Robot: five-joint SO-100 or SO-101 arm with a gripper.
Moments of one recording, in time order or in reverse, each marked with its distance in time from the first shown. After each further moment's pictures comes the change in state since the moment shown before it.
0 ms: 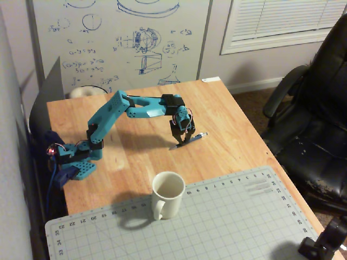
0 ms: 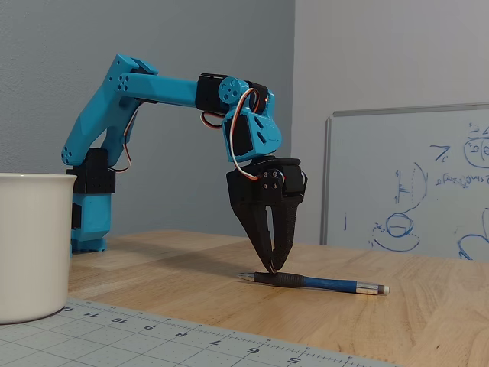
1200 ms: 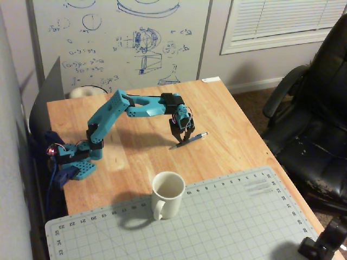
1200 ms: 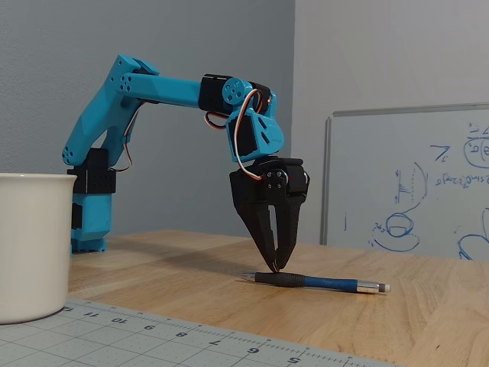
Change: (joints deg) arm -1.0 0.0 0.0 0.0 0.0
